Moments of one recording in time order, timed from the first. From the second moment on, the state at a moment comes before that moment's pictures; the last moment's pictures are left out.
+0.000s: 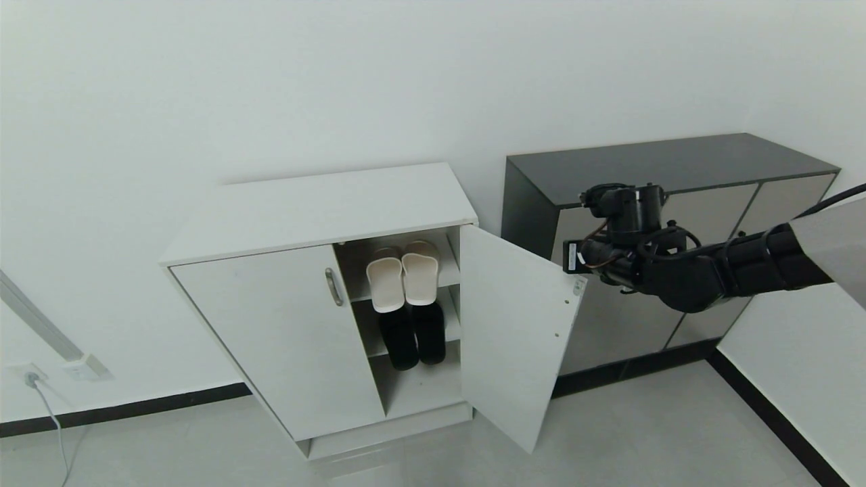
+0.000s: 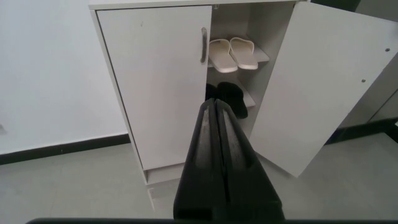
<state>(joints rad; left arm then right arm) 0.00 0.00 0.00 0.00 0.03 -0.03 0.40 2.11 -1.41 -0.37 -0.27 0.13</state>
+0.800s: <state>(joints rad) 0.00 0.00 0.00 0.00 0.03 -0.03 0.41 2.15 -1.40 -0.37 -0.27 0.13</state>
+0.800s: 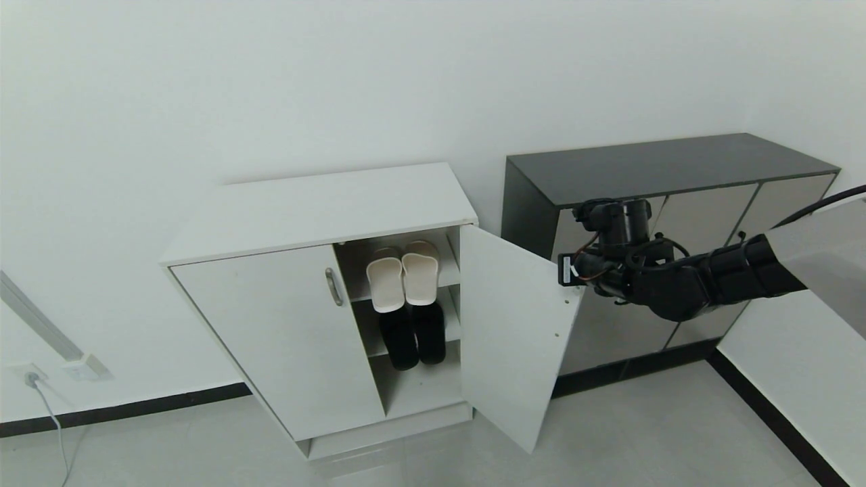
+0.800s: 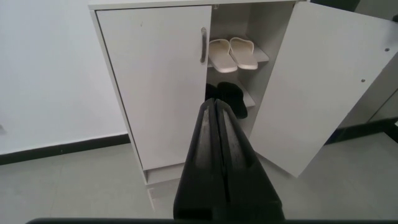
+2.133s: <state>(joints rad) 0.00 0.00 0.00 0.00 0.03 -0.03 0.73 1.93 -1.07 -0.61 -0.30 0.05</state>
